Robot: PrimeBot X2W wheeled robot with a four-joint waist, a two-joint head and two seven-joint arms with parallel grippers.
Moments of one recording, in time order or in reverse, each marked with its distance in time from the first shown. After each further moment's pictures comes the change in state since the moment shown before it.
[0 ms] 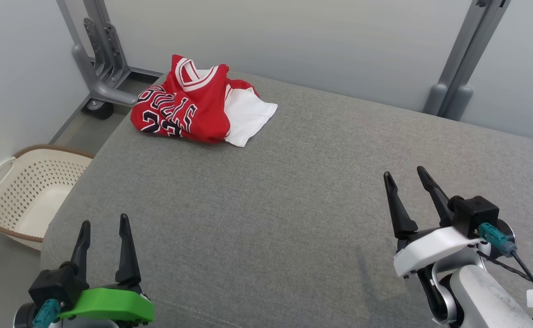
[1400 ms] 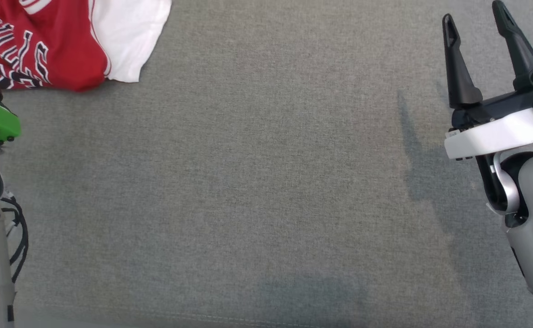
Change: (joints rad) left arm -0.656 0.168 0.195 0.172 -0.146 0.000 0.383; right arm -0.309 -0.138 -0.103 -0.279 -0.113 -0.007 0.145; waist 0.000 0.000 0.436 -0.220
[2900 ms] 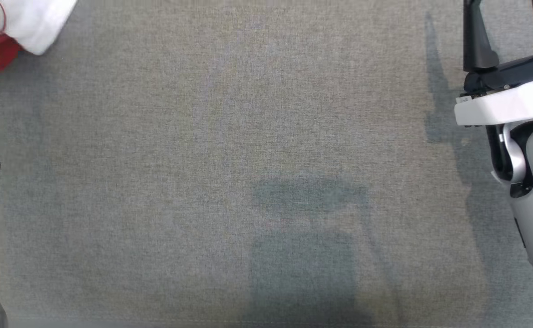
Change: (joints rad) left arm -0.320 0.053 -0.104 0.281 0.072 -0.124 -0.142; right arm -0.120 -0.005 -0.016 0.057 -0.033 0.000 -0.065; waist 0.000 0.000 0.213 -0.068
